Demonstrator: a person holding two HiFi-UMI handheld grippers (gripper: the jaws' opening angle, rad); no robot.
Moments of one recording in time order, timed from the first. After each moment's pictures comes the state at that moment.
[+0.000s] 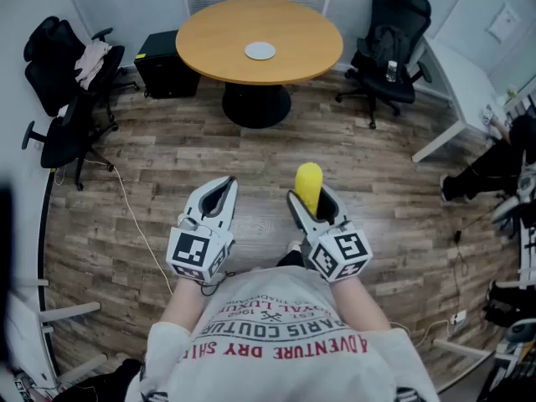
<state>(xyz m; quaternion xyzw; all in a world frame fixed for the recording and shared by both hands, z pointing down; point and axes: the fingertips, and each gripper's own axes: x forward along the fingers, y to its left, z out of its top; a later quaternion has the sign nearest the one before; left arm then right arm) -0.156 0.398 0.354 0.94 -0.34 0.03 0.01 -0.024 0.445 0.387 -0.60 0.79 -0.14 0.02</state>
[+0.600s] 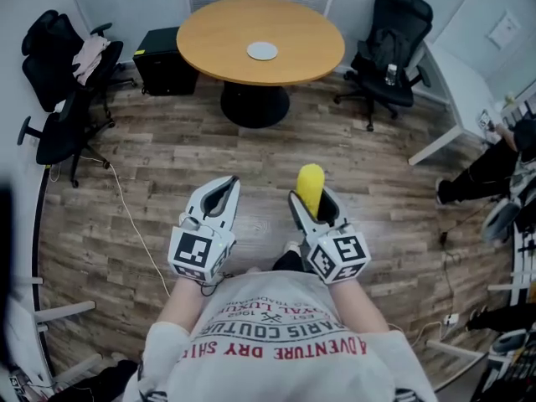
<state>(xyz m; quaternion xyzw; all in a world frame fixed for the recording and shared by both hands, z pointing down) -0.160 0.384 0.351 0.94 -0.33 0.02 0.01 -0.028 0.431 0.387 -0.62 0.77 -0.14 0.01</state>
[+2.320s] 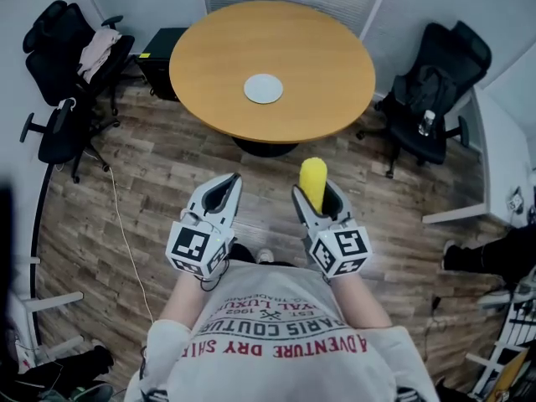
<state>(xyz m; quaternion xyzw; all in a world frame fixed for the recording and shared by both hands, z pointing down) 0.022 0.092 0.380 0.91 -0.41 0.03 0.06 0.163 0.109 0.417 -0.54 0.82 -0.15 -0.02</state>
